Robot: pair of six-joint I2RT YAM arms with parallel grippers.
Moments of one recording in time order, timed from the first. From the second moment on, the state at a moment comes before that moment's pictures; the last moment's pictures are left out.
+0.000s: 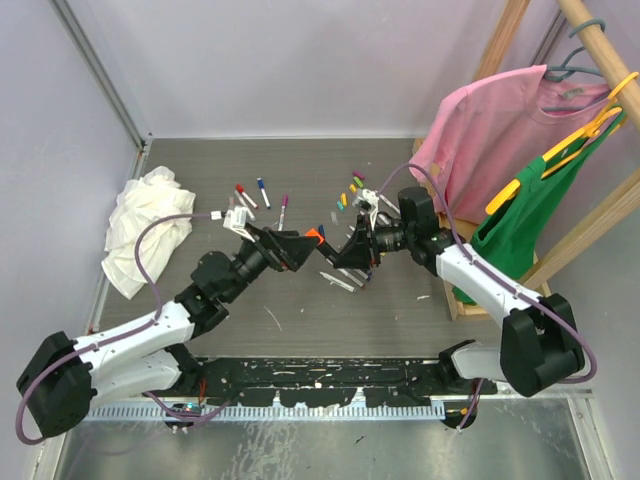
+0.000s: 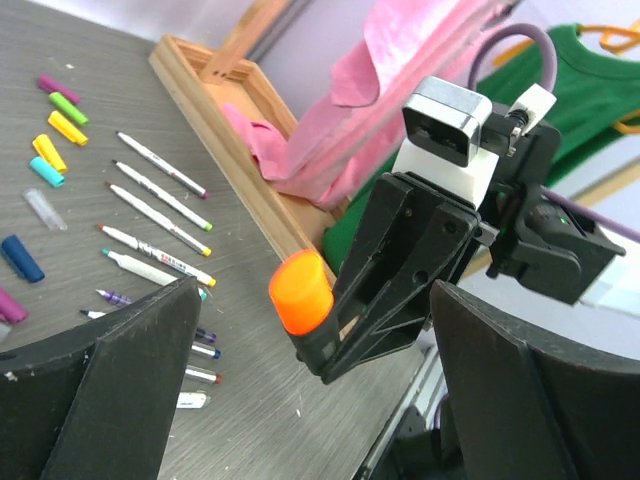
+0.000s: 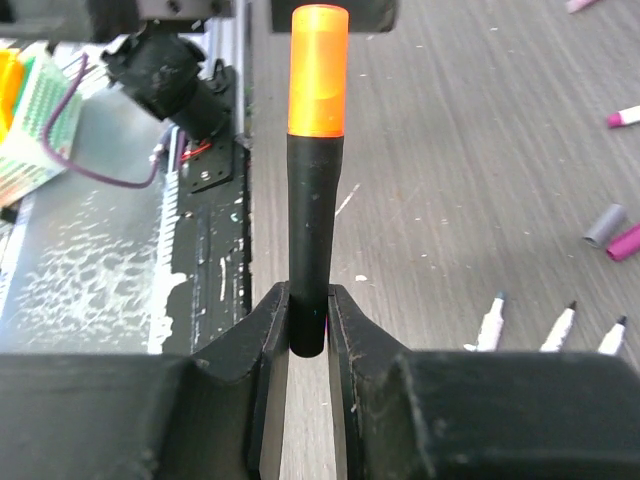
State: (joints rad) left arm -0.85 0.99 0.45 0.68 -0.15 -0.78; right arm 0.41 1.29 0.81 -0.03 -1.09 -0.02
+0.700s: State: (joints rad) left arm -0.66 1.09 0.45 0.89 0.46 -0.81; right arm 0.40 1.34 0.84 -0.15 -1.34 -0.10
